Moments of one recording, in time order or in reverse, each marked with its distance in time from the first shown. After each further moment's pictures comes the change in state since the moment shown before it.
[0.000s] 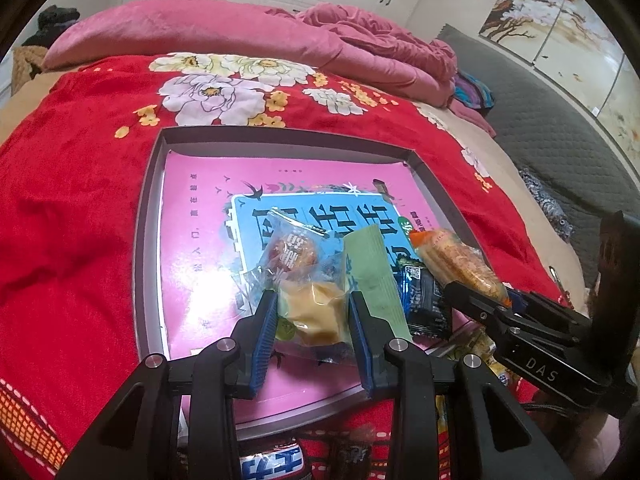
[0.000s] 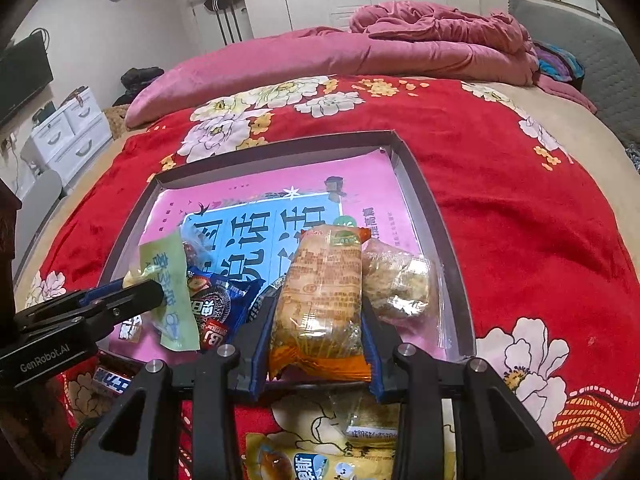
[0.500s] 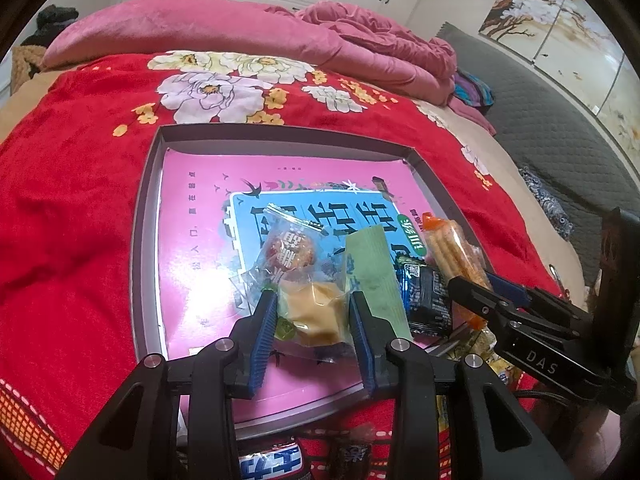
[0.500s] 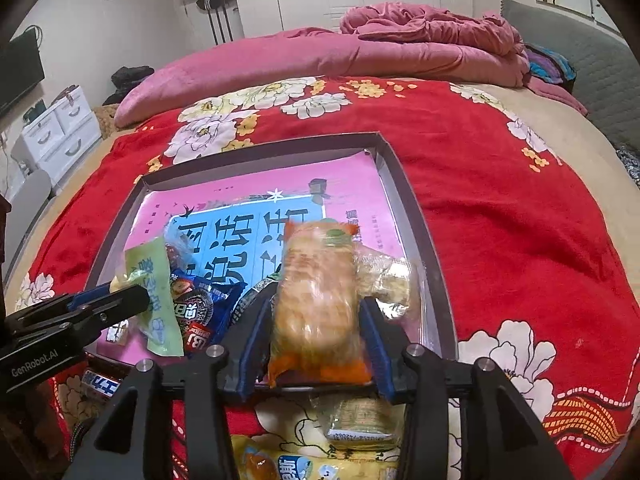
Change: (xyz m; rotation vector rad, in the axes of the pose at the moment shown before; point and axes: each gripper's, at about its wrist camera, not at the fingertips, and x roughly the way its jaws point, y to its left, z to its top) left arm 0.001 -0.001 0.000 0.003 0.008 -0.002; right arm 0.000 -0.006 0.001 0.007 0.000 -0.043
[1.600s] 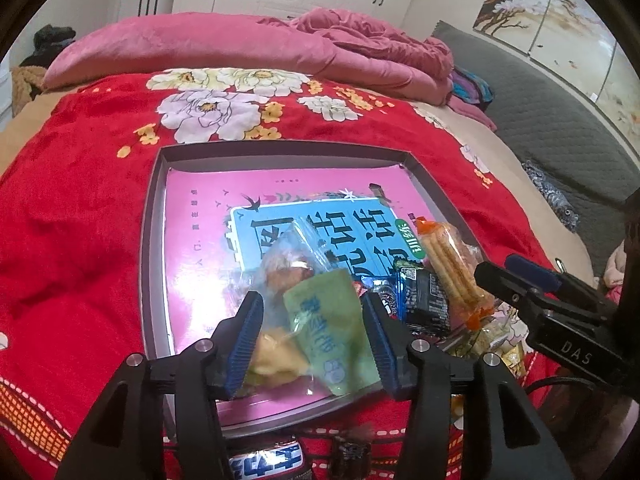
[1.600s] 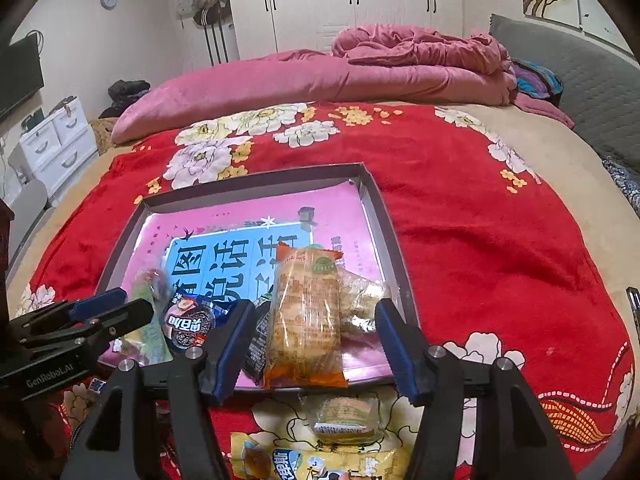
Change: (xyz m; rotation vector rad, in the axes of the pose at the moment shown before) left arm -0.011 -0.010 0.001 0.052 -0.029 0.038; right arm -0.028 -0.001 0.007 -0.005 -0.072 -0.042
